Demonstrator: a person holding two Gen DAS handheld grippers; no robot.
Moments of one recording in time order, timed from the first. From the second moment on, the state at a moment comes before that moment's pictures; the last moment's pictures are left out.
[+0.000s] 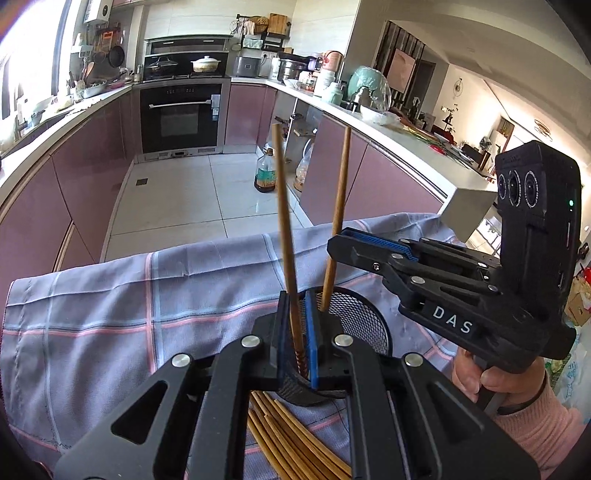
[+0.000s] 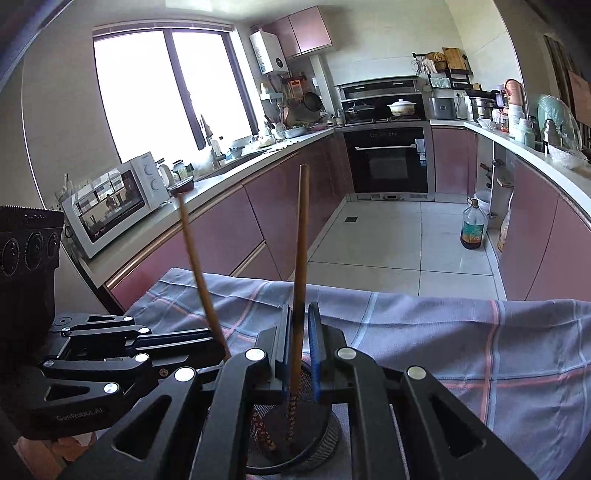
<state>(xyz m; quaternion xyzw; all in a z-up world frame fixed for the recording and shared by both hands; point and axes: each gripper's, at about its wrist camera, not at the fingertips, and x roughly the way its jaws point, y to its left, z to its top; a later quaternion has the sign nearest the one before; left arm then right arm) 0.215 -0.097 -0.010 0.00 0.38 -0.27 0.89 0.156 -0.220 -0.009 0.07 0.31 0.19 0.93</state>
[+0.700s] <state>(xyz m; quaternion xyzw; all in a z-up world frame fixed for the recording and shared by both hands) 0.189 -0.058 -0.023 -0.02 0.34 -0.21 0.92 0.119 -0.228 0.009 0.07 0.27 0.19 0.94</state>
